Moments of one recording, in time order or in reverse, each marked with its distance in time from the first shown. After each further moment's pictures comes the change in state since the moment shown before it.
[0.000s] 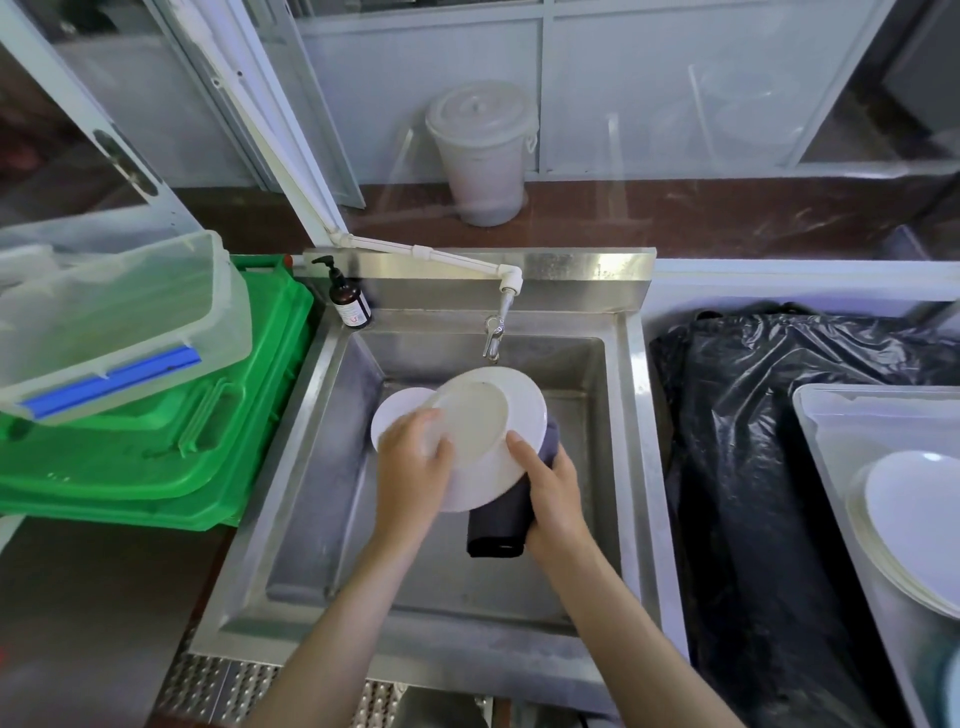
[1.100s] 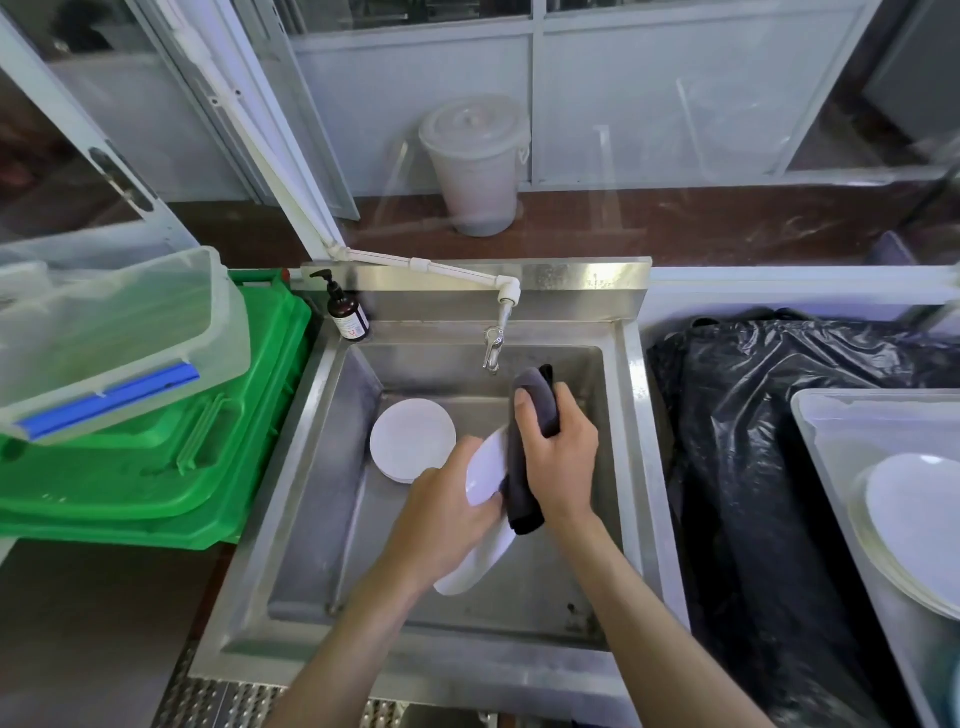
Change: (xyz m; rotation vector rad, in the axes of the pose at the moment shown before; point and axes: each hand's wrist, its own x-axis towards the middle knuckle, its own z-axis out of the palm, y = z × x) left_hand -0.035 0.045 -0.023 0.153 -0.379 0.063; right_hand 0.026 -0.029 0.016 -0.690 0.200 -0.742
